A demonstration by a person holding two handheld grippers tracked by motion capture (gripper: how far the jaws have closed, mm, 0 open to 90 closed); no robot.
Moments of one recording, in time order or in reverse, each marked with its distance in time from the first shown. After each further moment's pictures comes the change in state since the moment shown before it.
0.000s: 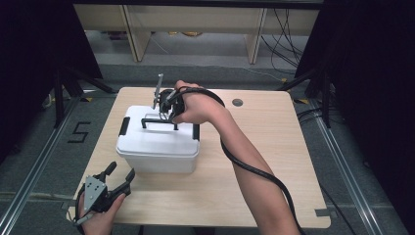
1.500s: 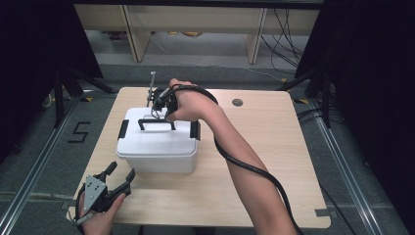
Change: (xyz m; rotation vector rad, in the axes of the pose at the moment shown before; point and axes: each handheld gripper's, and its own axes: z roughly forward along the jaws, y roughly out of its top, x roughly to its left) left arm 0.000 0.000 0.001 -0.008 -0.012 -0.003; right arm -0.005 0.016 0.005 0.031 0.014 0.016
